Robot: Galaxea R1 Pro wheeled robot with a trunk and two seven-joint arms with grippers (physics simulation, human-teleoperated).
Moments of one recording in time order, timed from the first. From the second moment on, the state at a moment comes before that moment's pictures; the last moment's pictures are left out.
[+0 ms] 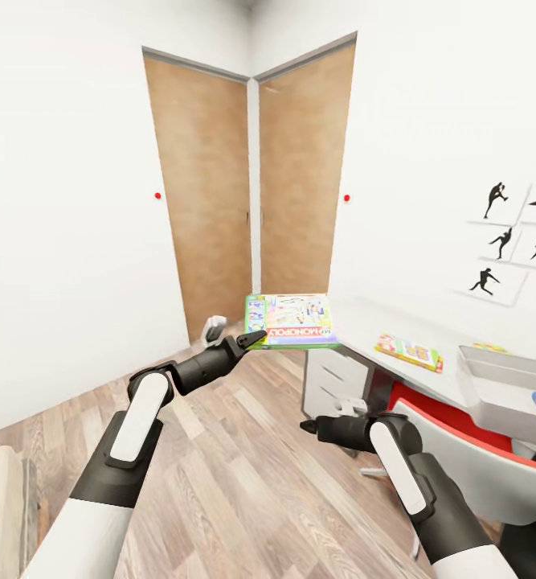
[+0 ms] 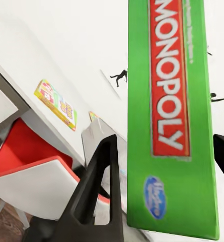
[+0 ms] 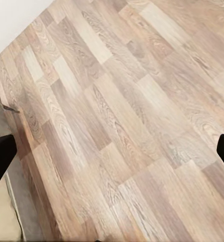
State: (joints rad) left arm -0.62 -0.07 -0.10 -1.39 1.06 0.81 -0.06; right arm -0.47 -0.04 0.16 -1.31 -0.56 0.98 -0.06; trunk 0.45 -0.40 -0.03
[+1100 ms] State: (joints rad) left arm -0.62 -0.07 -0.11 -1.39 1.06 0.81 -0.06; right arm -0.47 -0.04 0.16 -1.32 -0.56 0.98 -0.06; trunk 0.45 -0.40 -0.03
